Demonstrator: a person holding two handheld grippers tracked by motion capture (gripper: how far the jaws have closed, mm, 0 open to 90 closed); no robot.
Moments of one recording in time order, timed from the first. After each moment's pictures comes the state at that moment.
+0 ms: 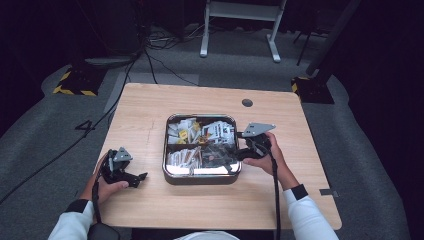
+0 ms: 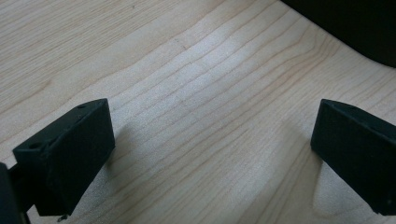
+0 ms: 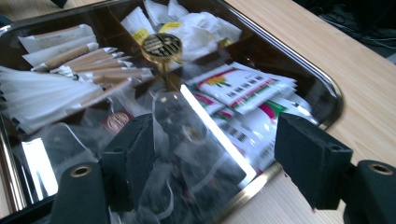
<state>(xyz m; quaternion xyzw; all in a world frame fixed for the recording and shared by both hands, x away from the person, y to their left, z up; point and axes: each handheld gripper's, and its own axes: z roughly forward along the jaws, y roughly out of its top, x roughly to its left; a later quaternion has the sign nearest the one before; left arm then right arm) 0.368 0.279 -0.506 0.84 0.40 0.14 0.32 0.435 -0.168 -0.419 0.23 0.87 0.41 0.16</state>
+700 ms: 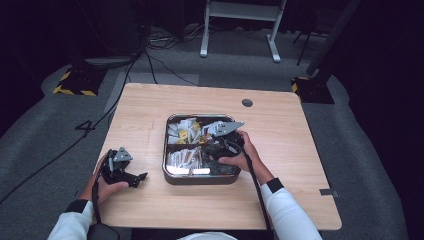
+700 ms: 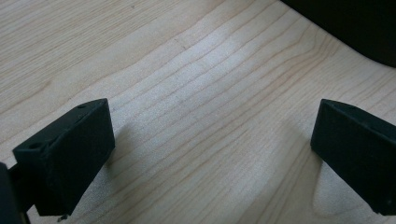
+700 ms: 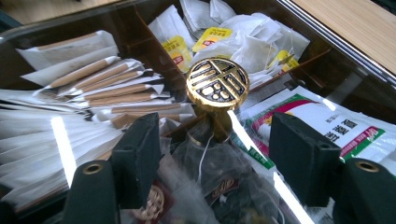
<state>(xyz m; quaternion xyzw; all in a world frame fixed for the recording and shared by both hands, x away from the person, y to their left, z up) 0.369 0.279 -0.506 0.84 0.40 0.14 0.32 0.452 -0.099 -0.441 0.20 0.89 0.39 0.12</state>
